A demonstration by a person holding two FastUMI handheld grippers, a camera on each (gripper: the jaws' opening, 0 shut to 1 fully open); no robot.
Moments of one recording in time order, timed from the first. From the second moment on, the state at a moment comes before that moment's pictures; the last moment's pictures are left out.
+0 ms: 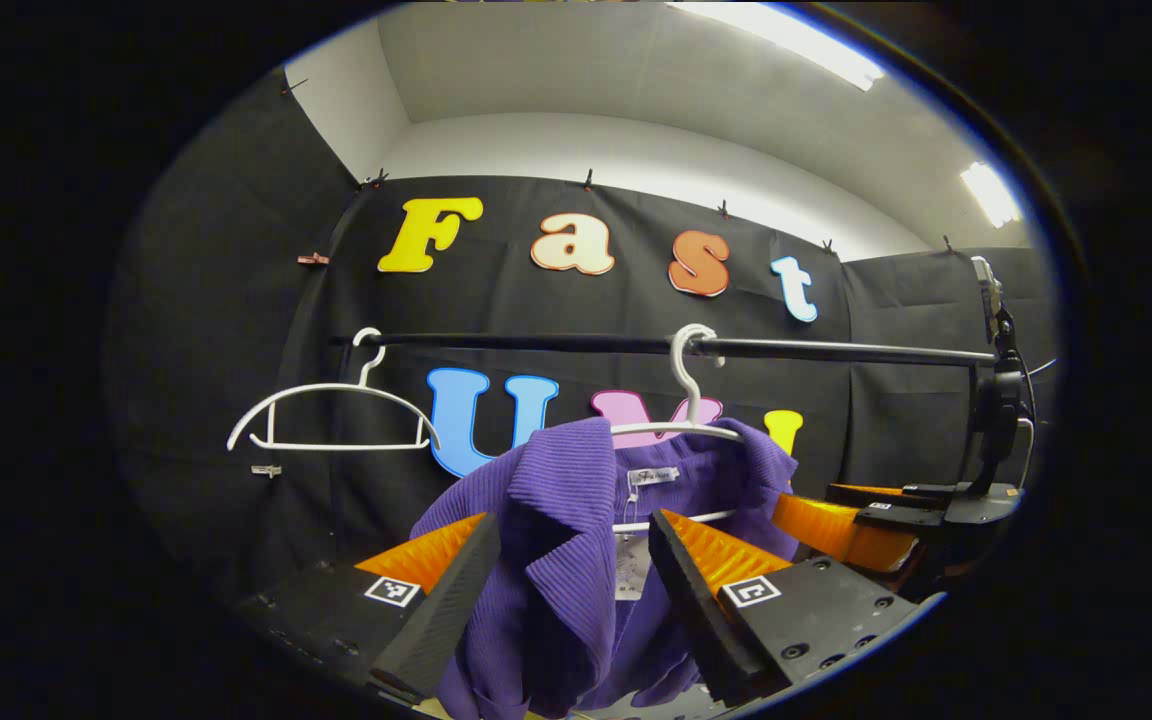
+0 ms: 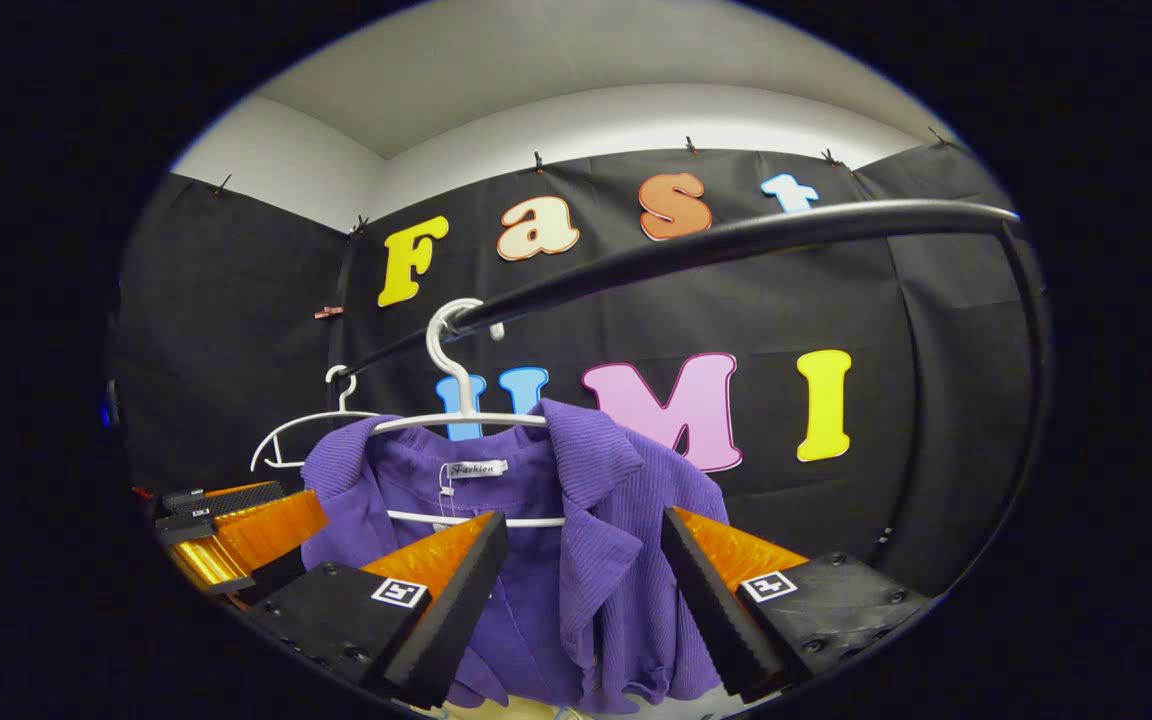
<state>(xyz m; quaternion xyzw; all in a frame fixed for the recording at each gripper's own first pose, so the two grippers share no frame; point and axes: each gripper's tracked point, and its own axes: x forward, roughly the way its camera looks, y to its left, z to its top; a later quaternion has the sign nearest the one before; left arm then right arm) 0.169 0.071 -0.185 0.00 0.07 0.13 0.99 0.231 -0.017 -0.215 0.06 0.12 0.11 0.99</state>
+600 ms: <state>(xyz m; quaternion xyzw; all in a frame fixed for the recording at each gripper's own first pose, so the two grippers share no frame) 0.197 0.055 -0.223 -0.02 0.11 0.11 0.99 0.253 -0.007 -0.251 0.08 0.14 0.13 0.98</state>
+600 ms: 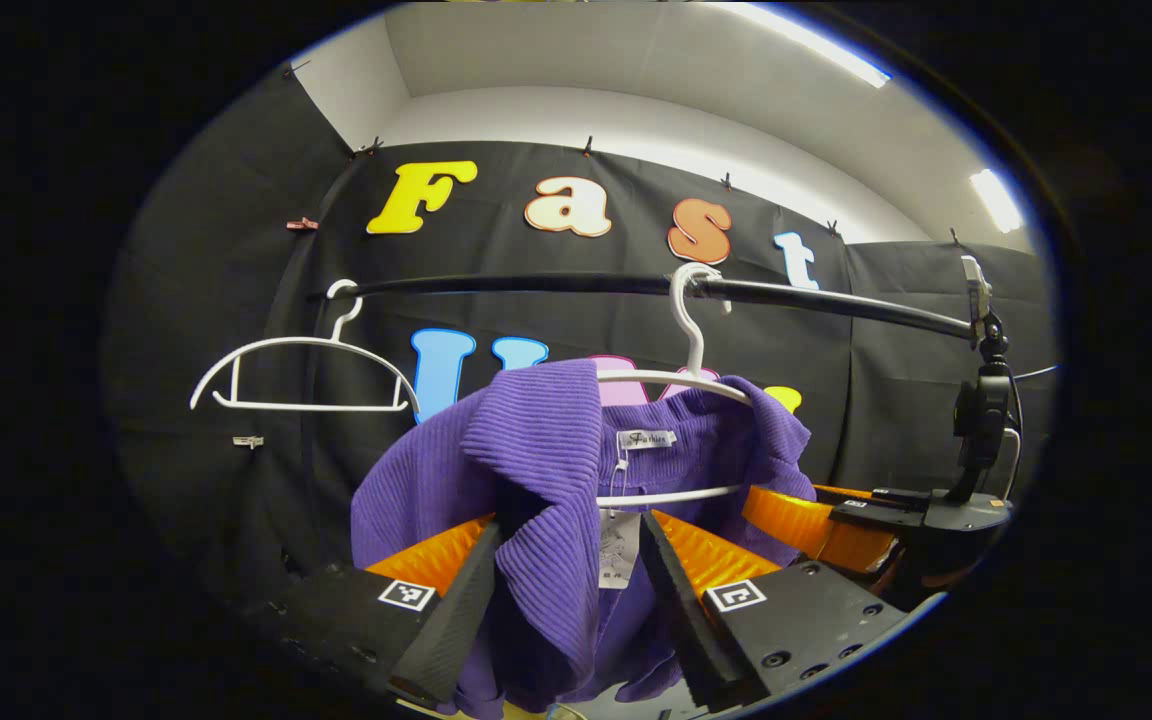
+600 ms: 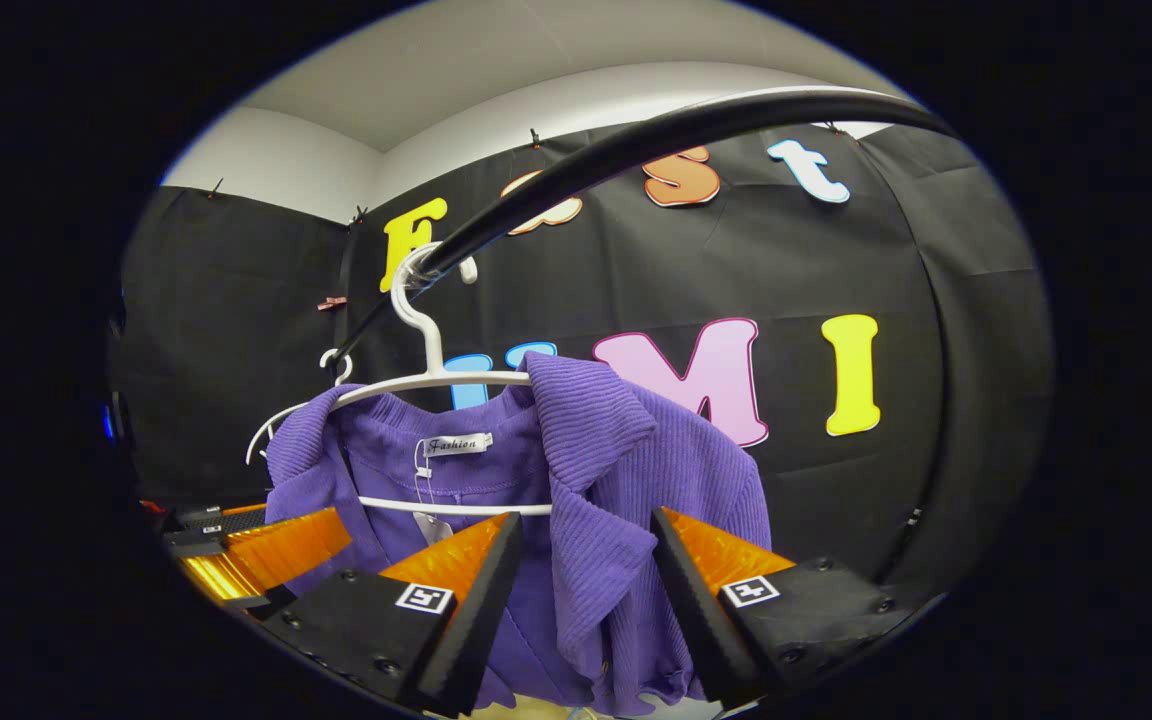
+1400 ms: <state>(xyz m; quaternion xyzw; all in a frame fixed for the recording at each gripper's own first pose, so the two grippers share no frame) 0.208 0.064 -0.240 -0.02 0.14 0.15 0.98 0.252 -0.012 -0.263 -0.01 0.14 0.13 0.98</state>
